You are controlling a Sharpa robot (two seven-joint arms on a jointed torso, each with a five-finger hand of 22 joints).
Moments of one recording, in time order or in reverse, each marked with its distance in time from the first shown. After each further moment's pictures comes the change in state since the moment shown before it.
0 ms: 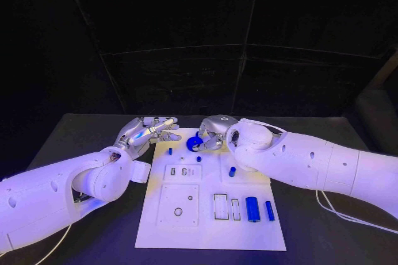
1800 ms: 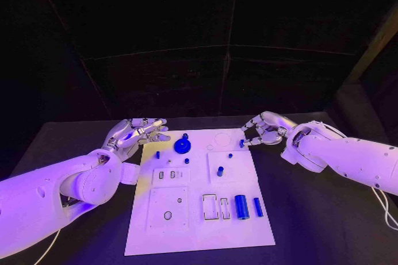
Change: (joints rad) left arm 0.002 0.011 0.000 -0.039 -0.020 0.012 0.002; left_hand -0.030 -0.030 0.077 -0.011 0.000 0.027 -0.016 0.005 0.000 0.071 -0.018 0.011 0.003 0.007 -0.007 -0.016 0.015 0.000 0.006 -0.006 0.000 -0.002; right arm -0.046 -0.413 -0.001 0.019 0.528 -0.129 0.475; right_hand 0.315 0.007 -0.043 -0.204 -0.008 0.021 -0.001 -0.035 -0.004 -0.018 -0.007 -0.037 -0.031 0.000 0.000 -0.017 0.000 0.000 -0.030 -0.002 -0.032 -0.067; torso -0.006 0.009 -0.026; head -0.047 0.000
